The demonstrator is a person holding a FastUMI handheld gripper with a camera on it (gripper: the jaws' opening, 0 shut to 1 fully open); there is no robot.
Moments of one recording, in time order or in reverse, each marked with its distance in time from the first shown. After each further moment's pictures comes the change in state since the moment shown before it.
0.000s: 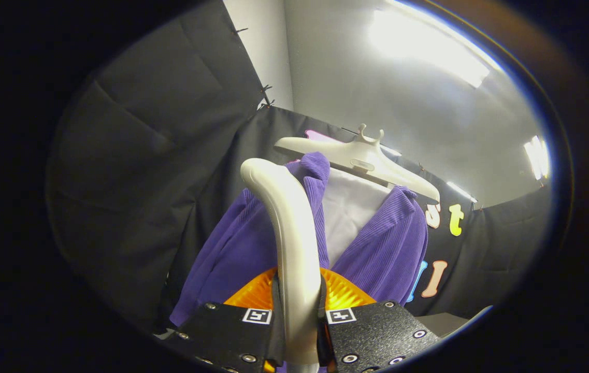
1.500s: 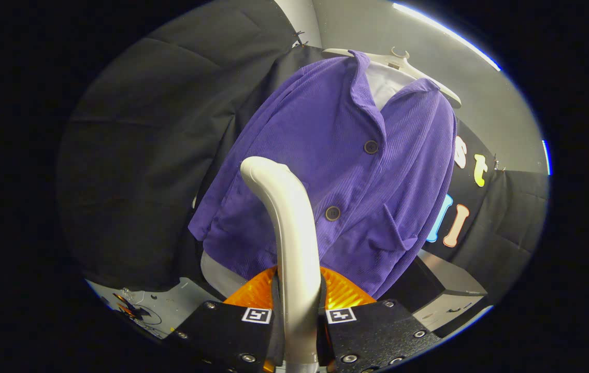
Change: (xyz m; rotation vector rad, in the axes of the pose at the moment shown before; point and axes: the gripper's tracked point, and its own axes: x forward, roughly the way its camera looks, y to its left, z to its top) arm -0.103 0.067 -0.222 -0.036 0.355 0.165
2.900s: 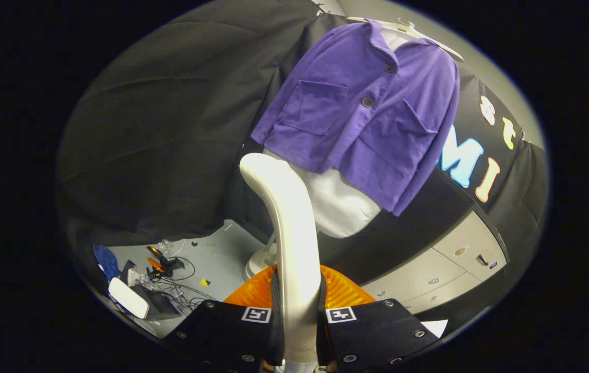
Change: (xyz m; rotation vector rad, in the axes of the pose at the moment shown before) arm -0.148 0.007 -0.172 0.026 0.289 0.244
